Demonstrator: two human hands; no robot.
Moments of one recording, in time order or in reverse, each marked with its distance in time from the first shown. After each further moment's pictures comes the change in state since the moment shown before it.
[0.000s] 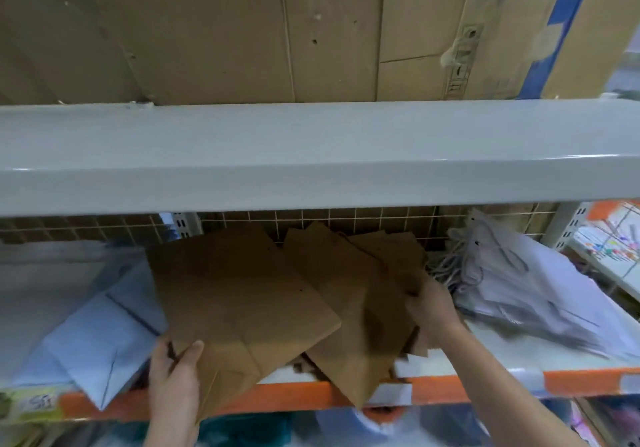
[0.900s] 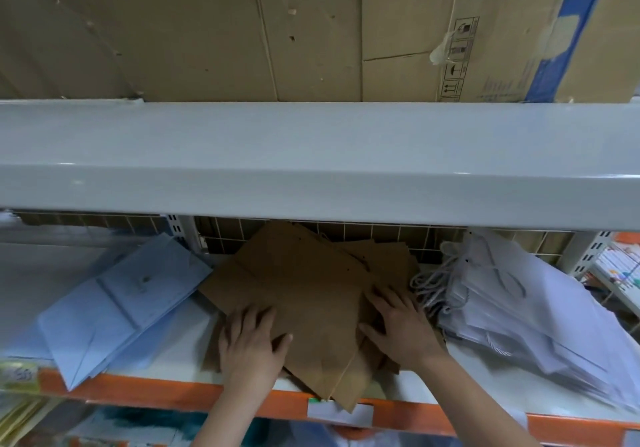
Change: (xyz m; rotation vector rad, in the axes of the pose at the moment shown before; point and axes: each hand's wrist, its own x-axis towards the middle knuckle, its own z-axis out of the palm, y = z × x) left_hand -0.054 -0.036 0.118 1.542 -0.212 0.517; right_hand 0.020 0.038 0.000 -0.506 -0.249 -0.433
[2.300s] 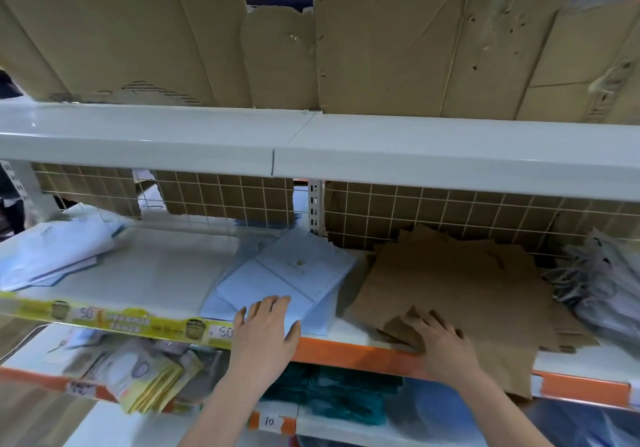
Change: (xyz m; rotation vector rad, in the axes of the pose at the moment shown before) left_hand -0.021 -0.281 -0.091 -0.066 0.215 0.194; right_hand -0.029 -0.245 0.040 0.035 -0.144 0.191
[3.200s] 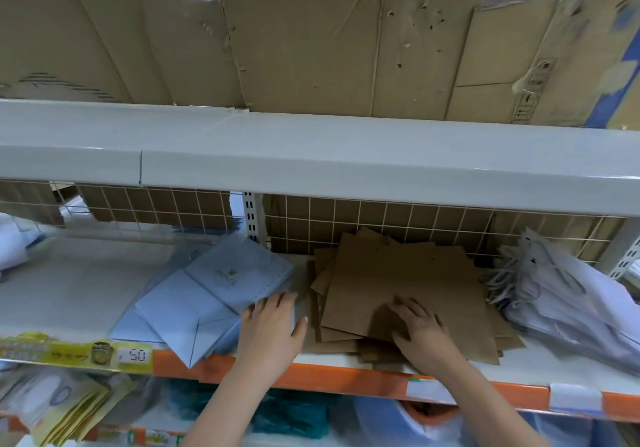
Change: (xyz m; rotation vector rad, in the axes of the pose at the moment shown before) left_hand 0.044 0.133 0.029 -0.091 -0.180 0.039; right_hand 0.030 0.104 -0.031 0.147 0.096 -0.053
